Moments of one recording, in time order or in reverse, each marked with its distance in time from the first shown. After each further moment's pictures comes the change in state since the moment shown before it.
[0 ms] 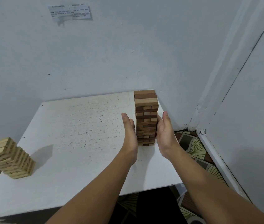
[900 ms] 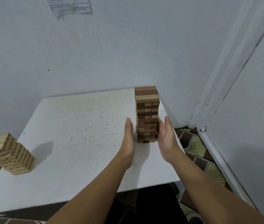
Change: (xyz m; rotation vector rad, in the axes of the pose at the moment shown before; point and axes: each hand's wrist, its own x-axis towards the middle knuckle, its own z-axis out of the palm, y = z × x) left_hand -0.014 -0.016 -0.016 0.140 -0.016 0.001; right_hand -0.003 0.030 -0.013 0.010 -0.007 0.081
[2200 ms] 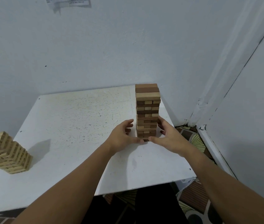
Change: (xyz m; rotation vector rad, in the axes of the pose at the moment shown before) left_hand 0.057 -0.013 -0.060 0.569 -0.104 0.092; right_hand 0.009 -0.009 -0.047 -0.723 -0.147 -0.097
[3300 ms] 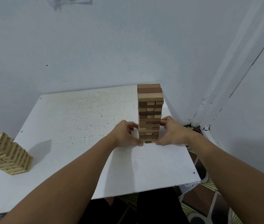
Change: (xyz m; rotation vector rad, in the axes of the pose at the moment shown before) left_hand 0.028 0.007 -0.010 0.364 -0.056 -0.015; right_hand 0.029 -0.021 -0.025 -0.349 -0.119 0.173
